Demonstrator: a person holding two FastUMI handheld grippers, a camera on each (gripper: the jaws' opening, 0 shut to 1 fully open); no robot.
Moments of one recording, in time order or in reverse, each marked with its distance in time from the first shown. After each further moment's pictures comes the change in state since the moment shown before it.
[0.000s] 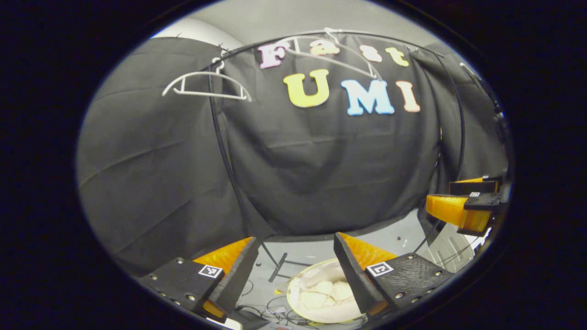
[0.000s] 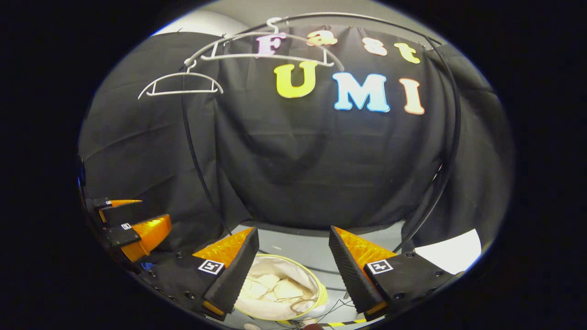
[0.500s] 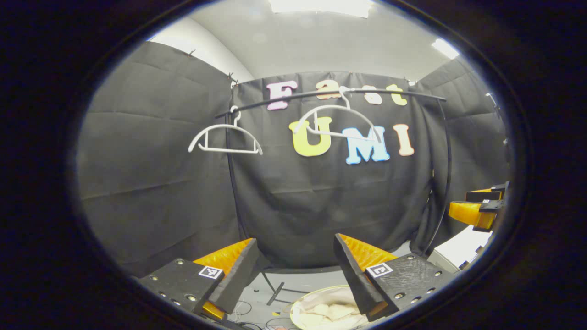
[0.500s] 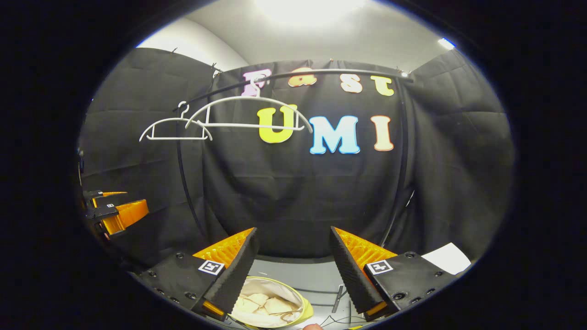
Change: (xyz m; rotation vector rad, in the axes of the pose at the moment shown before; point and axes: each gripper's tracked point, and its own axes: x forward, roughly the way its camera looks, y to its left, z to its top) left arm -0.085 0.046 0.125 -0.026 -0.249 -0.028; right arm -0.103 -0.041 0.079 0.019 -0.227 -0.127
